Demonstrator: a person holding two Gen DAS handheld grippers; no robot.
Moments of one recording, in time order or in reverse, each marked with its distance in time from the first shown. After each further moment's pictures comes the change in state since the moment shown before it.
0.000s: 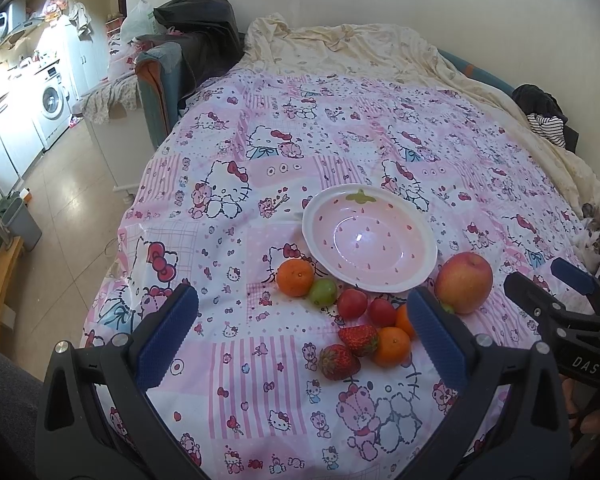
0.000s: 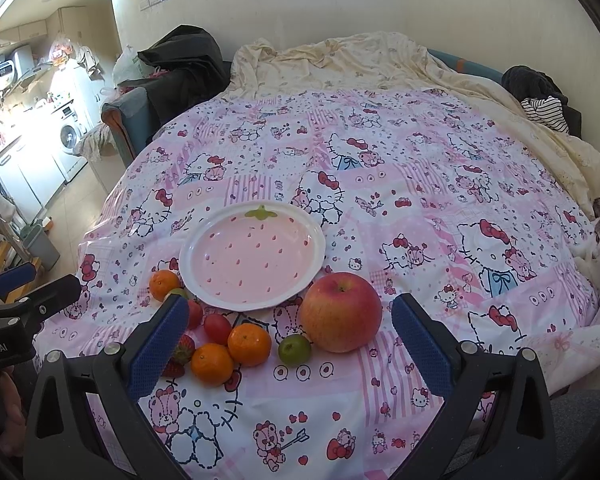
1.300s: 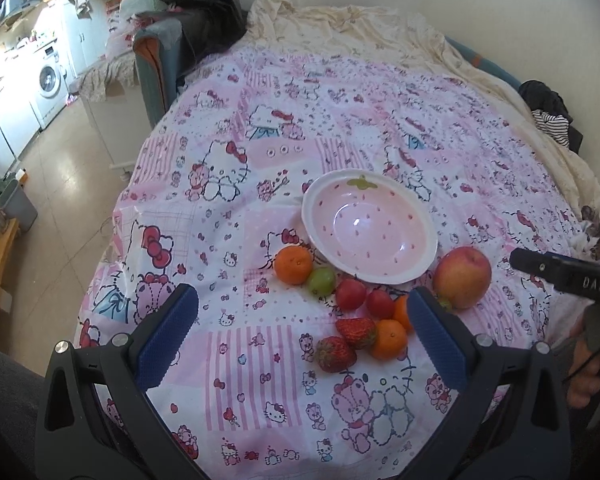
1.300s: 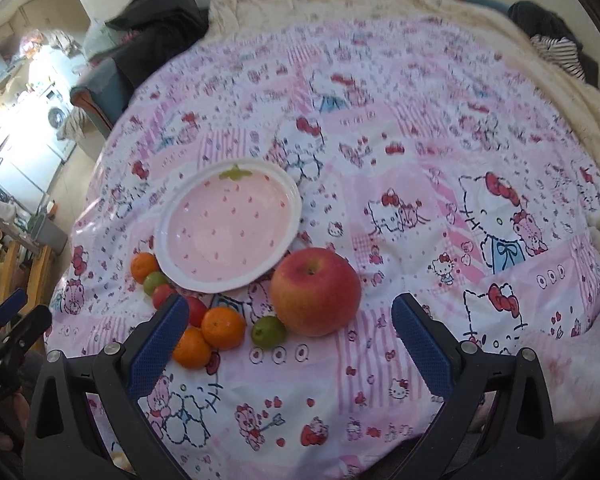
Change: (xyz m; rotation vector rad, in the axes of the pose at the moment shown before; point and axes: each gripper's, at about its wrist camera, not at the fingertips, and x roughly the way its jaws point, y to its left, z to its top) left arm 0.011 0.005 0.012 -0.044 0.110 -0.015; right arm 0.044 -0.054 0.036 0.092 0.300 0.054
